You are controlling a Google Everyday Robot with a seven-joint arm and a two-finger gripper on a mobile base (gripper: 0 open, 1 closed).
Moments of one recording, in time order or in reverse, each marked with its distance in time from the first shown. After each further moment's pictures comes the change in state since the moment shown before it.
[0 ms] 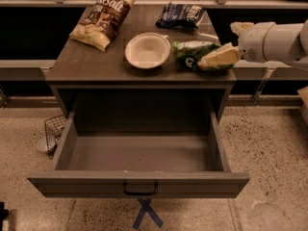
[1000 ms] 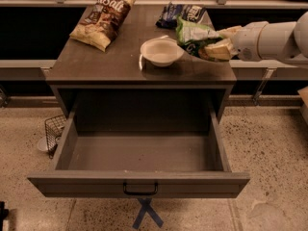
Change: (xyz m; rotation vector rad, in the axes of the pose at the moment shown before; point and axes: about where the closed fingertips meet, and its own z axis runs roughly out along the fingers) arm -0.005 0.009 0.014 -0.060 -0.008 -0.020
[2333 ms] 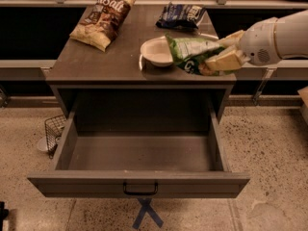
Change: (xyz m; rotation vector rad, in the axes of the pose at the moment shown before) arm -0.020 0.078 -0.060 -0.242 0.110 -0.021
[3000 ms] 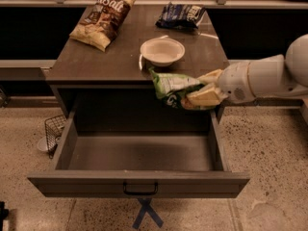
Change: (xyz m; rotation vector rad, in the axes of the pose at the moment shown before) arm 0.043 0.078 0.058 -0.119 -0.001 0.102
